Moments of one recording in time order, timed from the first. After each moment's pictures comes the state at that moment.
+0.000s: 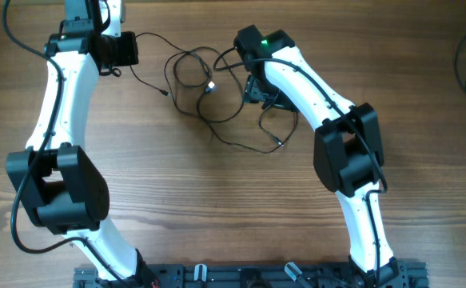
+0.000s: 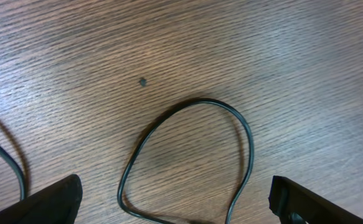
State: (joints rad) left arm 0.08 1.94 1.70 -0.73 0.16 0.02; right arm 0.50 2.36 2.05 -1.30 0.25 0.79
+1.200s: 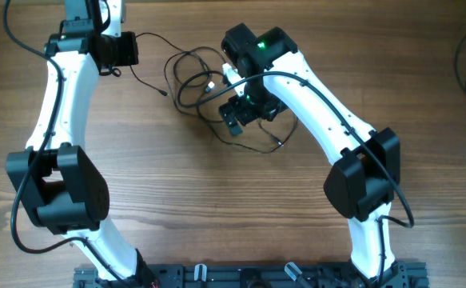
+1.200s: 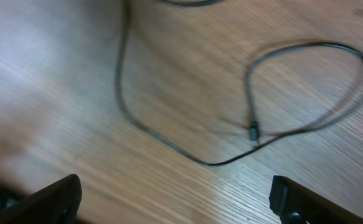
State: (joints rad) left arm 0.08 1.94 1.70 -0.73 0.16 0.02; right arm 0.59 2.16 2.05 -1.48 -0.15 0.00
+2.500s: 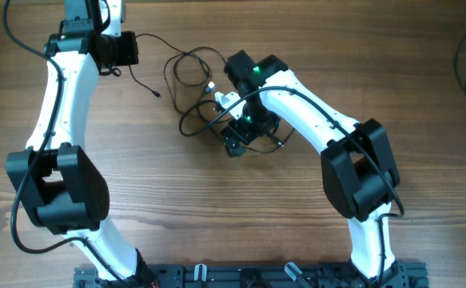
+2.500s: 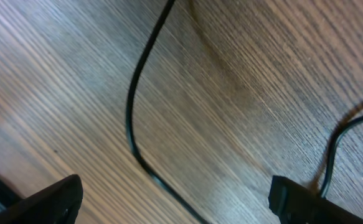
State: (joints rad) left arm 0.08 1.94 1.70 -0.73 0.16 0.02; right arm 0.59 2.16 1.74 -1.20 -0.27 -0.22
